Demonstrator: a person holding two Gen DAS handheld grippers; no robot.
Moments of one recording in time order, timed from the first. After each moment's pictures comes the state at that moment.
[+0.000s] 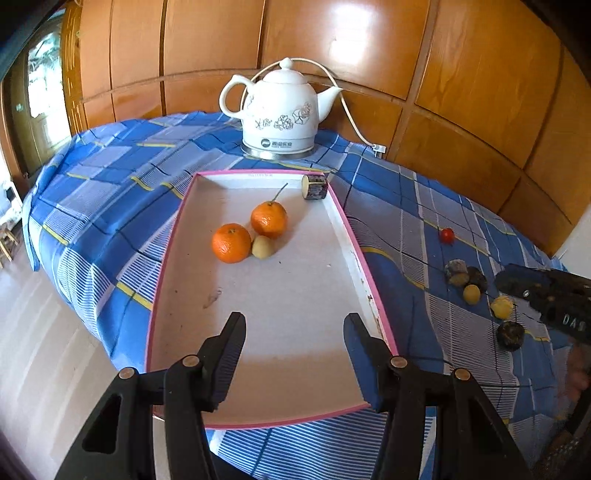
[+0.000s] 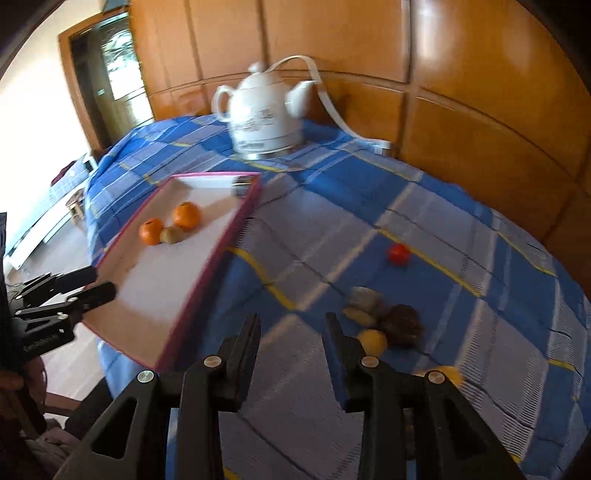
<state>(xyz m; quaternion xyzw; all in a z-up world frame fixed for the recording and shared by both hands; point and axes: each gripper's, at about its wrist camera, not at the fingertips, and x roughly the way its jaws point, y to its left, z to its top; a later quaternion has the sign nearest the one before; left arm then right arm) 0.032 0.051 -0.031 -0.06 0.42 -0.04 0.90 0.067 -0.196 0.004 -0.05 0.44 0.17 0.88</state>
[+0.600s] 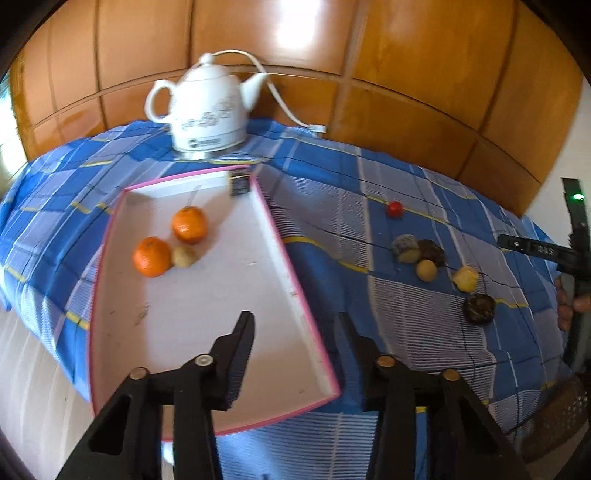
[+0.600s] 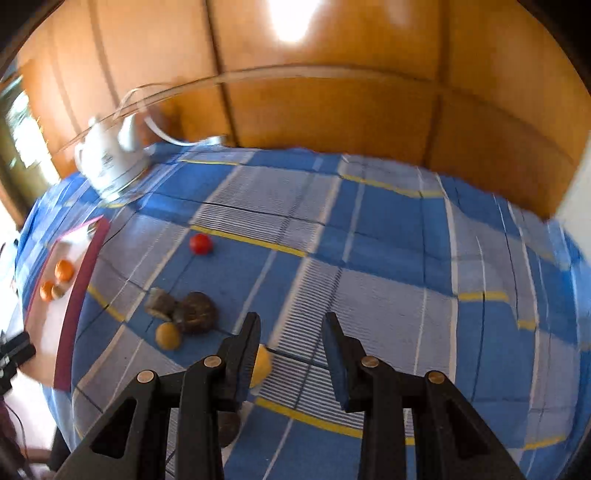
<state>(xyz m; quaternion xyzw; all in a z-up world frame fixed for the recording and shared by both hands) 0.045 -0.007 -0.027 -0.01 0.44 -0.14 0.89 0.083 -0.363 -0.013 0.06 0.46 0.00 0.88</state>
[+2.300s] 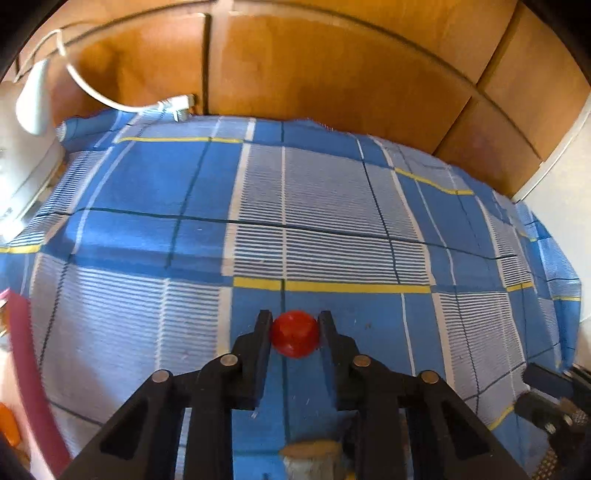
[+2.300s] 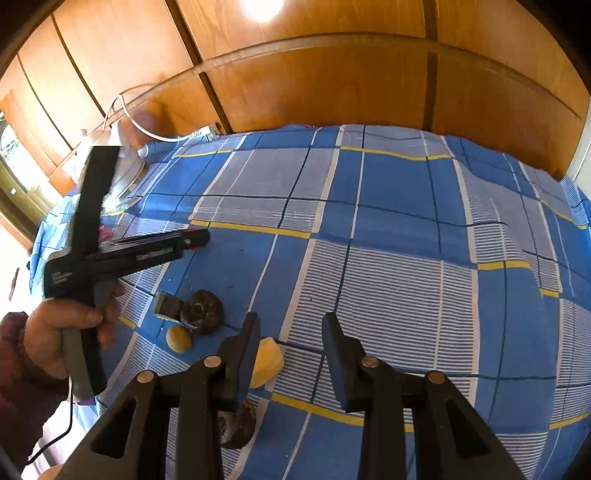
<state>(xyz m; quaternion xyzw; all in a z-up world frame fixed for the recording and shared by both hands) 0.244 -0.185 -0.076 0.02 0.51 -0.24 0.83 0.096 -0.369 -0.024 0.12 0.50 0.01 0.86</state>
